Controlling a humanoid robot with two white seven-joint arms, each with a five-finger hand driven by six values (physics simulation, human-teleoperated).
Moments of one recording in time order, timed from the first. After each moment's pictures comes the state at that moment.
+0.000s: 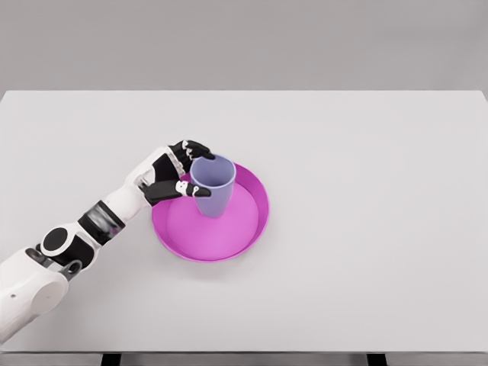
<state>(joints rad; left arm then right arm) -0.39 0.60 -0.82 -1.46 0.98 -0.31 -0.25 0.00 0.00 0.24 0.06 -0.08 -0.07 -0.08</state>
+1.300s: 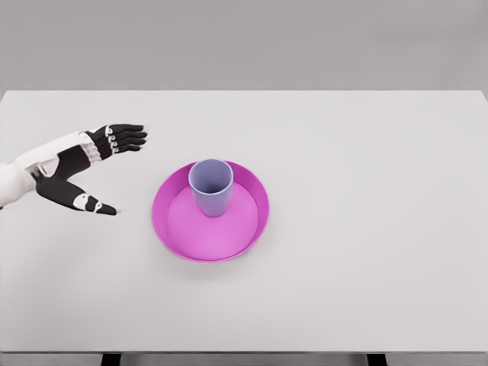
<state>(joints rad) -0.41 1.09 -0.68 -1.66 0.90 -0.36 -0.56 0.00 0.00 0.24 0.05 -0.08 -0.07 -0.08</state>
